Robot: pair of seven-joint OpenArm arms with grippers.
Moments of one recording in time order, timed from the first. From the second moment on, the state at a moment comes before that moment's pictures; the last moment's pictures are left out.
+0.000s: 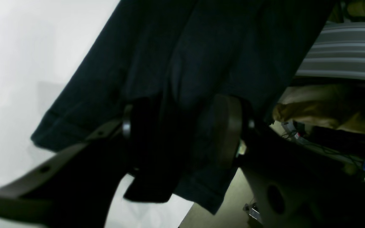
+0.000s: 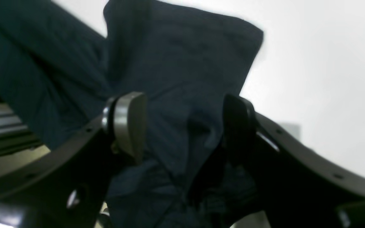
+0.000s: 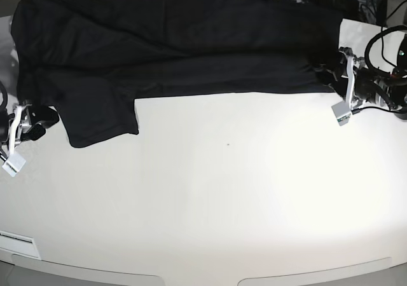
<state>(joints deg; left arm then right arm) -1.5 -56.1 12.7 92.1 -84.8 -41.6 81.2 7.8 53.0 2.6 84.2 81.1 40.3 -83.3</state>
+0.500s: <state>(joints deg) -1.5 -56.1 12.7 92.1 -83.1 -41.6 80.9 7.7 34.7 2.7 74.6 38.8 28.5 -56.6</state>
